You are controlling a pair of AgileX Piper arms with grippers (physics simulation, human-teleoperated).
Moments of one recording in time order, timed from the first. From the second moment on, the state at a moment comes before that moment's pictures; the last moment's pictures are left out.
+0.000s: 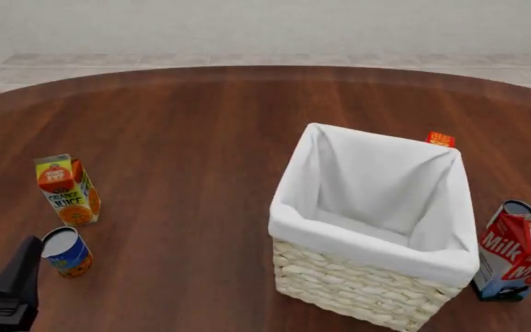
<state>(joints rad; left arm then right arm) -0.01 0.01 -0.02 0.02 0.00 -0.41 1.36 -1.29 0.81 -0.02</state>
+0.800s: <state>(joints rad) -0.01 0.00 -0.01 0.01 0.00 -0.42 1.48 -1.24 0.69 -0.02</state>
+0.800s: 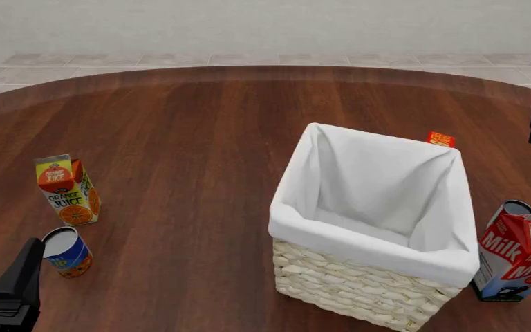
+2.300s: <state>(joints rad) -0.01 0.00 -0.01 0.01 0.00 -0.45 1.63 -1.14 0.55 -0.03</state>
